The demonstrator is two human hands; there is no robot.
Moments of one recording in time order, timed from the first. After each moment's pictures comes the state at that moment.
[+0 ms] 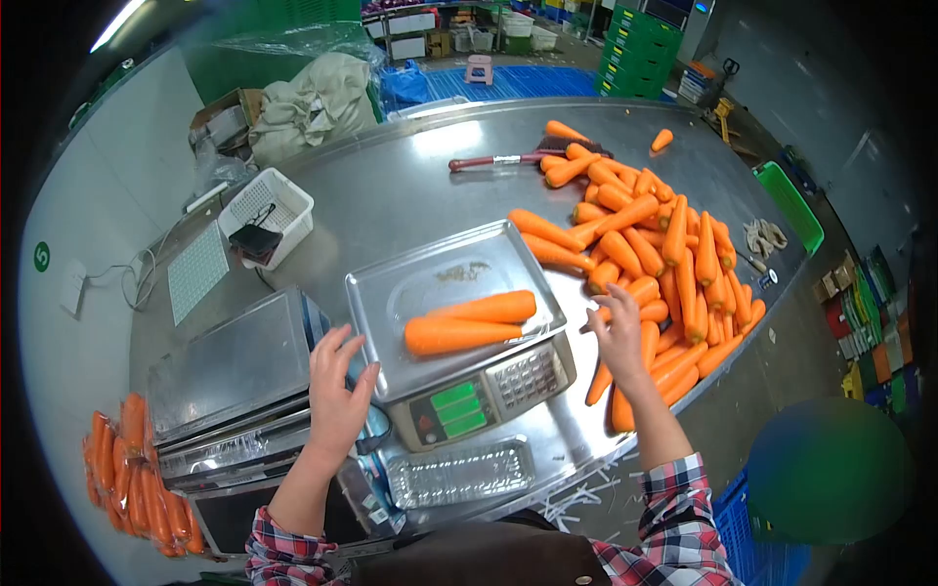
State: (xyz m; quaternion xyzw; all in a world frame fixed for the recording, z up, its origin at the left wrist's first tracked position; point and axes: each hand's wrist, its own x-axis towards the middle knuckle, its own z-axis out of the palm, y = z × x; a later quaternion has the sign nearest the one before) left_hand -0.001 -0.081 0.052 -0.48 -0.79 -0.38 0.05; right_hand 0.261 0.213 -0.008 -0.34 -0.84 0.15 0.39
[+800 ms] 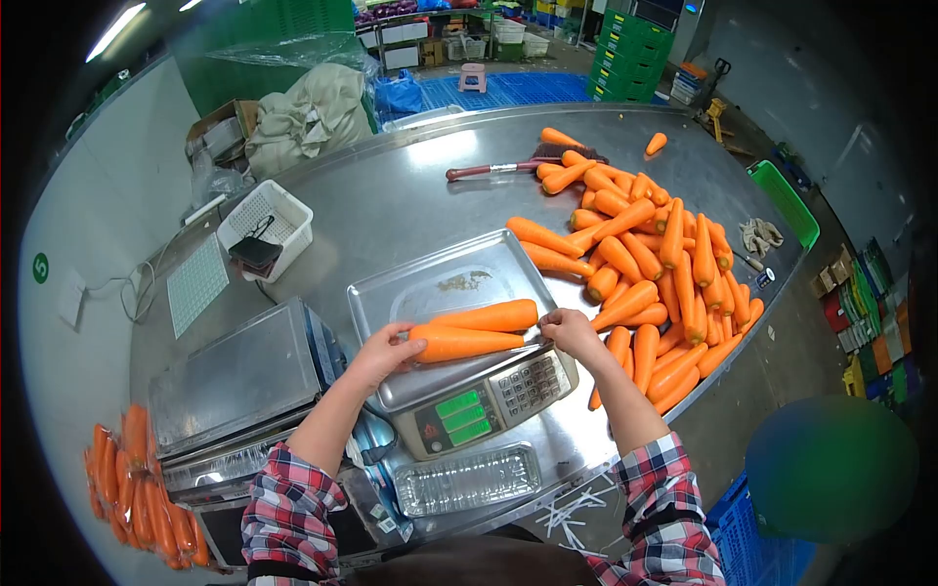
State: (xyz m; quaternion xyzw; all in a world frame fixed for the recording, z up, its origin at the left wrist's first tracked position) left_hand -0.048 -0.003 -0.001 -0.26 -0.68 -0.48 -0.48; right_hand 0.203 0.219 -0.027 -0.43 -0.78 0.44 0.08
